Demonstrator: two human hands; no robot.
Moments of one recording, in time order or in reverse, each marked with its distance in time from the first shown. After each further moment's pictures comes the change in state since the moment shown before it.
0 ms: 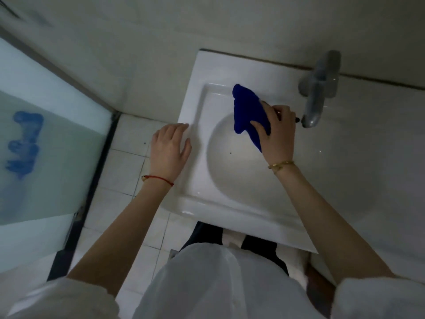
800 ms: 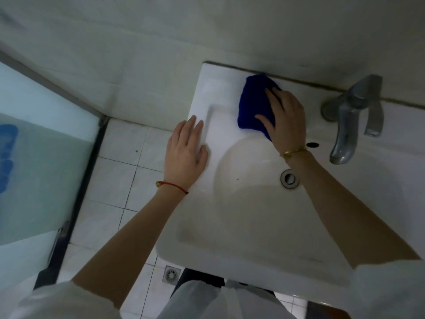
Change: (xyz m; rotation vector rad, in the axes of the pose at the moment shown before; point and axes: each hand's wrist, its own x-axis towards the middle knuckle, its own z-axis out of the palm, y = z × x) left_hand 0.071 -0.021 0.072 -0.099 -0.064 0.018; right_hand 0.115 0.039 0.065 -0.301 -0.025 -0.261
